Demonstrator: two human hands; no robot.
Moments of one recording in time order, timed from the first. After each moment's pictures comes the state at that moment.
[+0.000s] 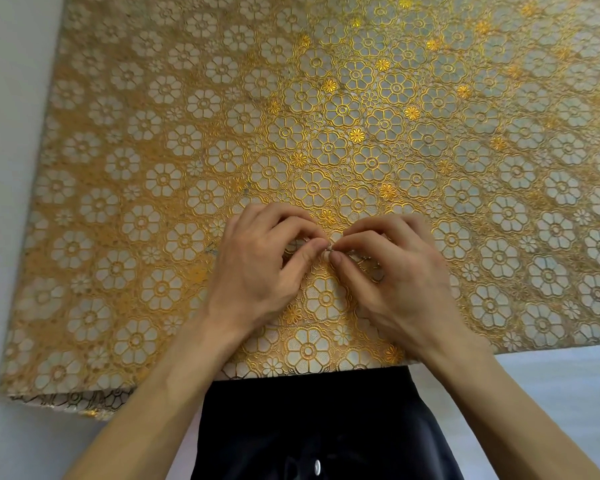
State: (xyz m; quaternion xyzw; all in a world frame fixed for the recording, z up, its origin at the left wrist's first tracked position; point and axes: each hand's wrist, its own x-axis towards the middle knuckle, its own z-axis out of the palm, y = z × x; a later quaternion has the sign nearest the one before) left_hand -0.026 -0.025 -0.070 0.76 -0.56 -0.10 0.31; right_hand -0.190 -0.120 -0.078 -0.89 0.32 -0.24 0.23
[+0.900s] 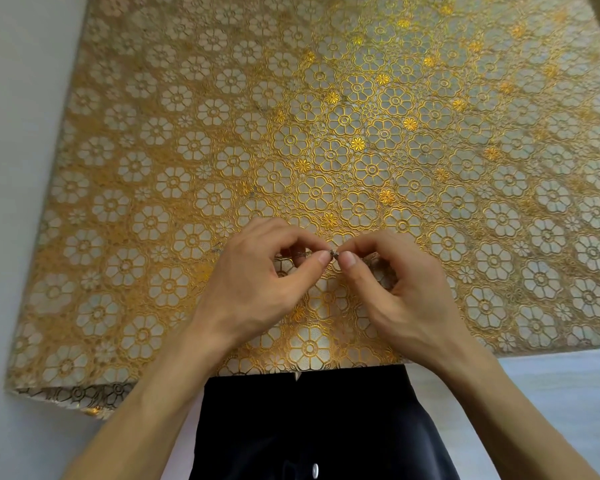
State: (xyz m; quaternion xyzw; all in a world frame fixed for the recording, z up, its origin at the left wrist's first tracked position) left_hand -0.032 -0.010 -0.041 0.75 -0.49 -0.23 0.37; right_hand -0.195 -0.108 -0.056 -0.82 0.32 -0.23 0.42
